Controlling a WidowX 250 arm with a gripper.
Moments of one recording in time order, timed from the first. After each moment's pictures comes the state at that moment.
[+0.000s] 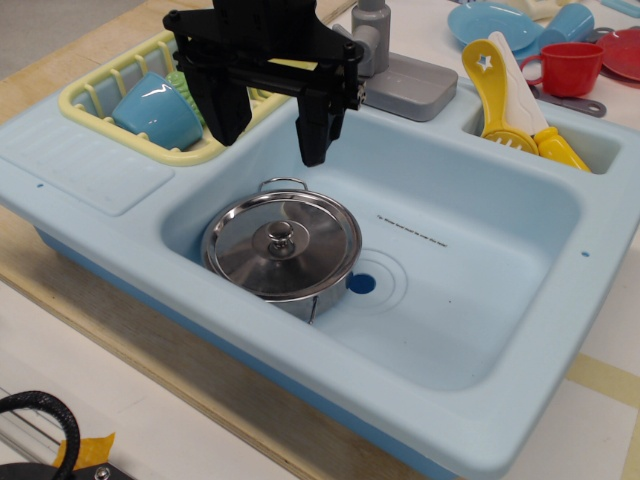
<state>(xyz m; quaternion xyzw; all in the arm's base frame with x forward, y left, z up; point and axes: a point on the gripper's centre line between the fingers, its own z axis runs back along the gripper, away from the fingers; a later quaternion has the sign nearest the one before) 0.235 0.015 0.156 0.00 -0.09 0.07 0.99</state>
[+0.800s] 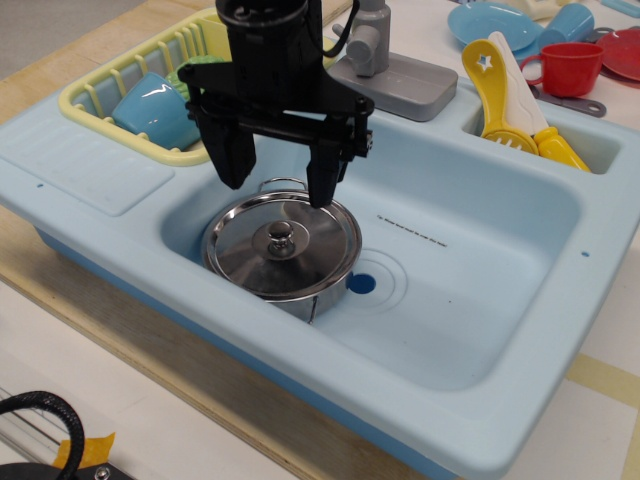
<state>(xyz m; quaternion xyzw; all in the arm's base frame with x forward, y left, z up) 0.235 0.011 0.126 0.01 -0.07 0.10 0.99</state>
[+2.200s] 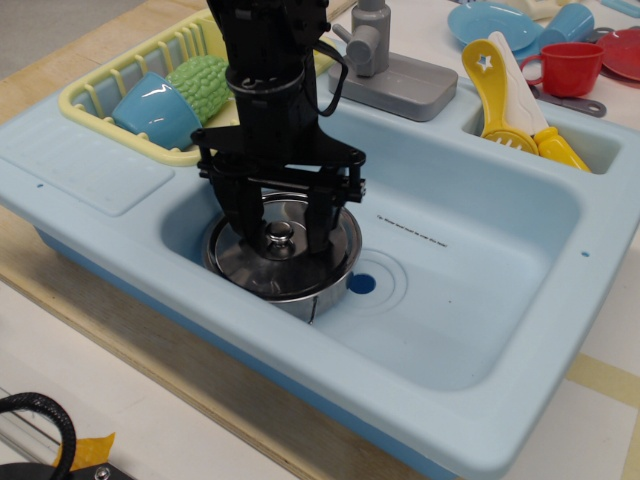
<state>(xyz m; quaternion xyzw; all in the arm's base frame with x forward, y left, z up) 0.238 0.018 0.084 -0.02 -0.02 0.13 0.99</state>
